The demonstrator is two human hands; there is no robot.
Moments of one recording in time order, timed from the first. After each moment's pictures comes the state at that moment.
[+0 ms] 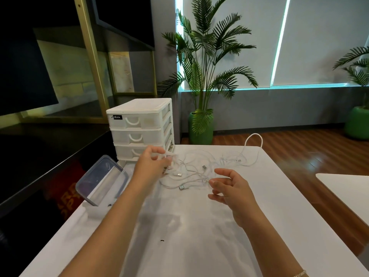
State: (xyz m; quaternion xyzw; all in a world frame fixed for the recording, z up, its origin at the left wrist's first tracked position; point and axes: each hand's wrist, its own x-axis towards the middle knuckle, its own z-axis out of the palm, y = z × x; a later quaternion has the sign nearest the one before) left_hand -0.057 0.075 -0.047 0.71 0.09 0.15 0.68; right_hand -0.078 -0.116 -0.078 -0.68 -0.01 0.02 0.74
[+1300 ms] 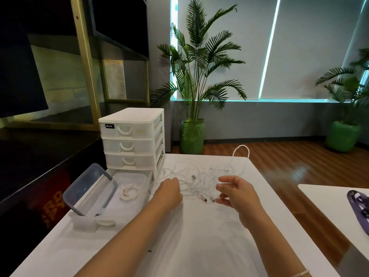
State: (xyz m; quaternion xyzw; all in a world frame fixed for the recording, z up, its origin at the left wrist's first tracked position) left_hand -0.021 0.029 -0.096 0.99 0.03 0.01 0.17; right_hand -0.070 -0.151 -0.064 -0.73 0.03 -0.03 0.68
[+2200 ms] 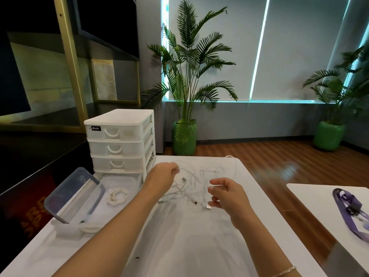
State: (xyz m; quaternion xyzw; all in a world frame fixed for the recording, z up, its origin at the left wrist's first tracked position) left_hand 0.002 0.028 -0.070 0.95 -0.08 0.22 0.22; right_hand -0.062 -0.157 -0.068 -0.76 0.04 -0.05 0.65
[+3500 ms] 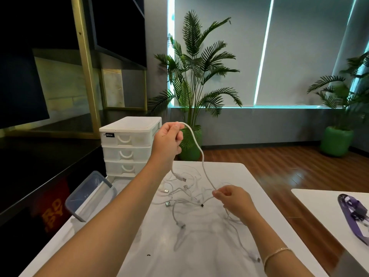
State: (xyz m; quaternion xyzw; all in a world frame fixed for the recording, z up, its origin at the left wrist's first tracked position) left_hand -0.056 0.014 0.045 0.62 -0.07 0.20 0.76; right_hand -0.046 -0.169 -0.076 -0.90 0.01 -0.05 0.43
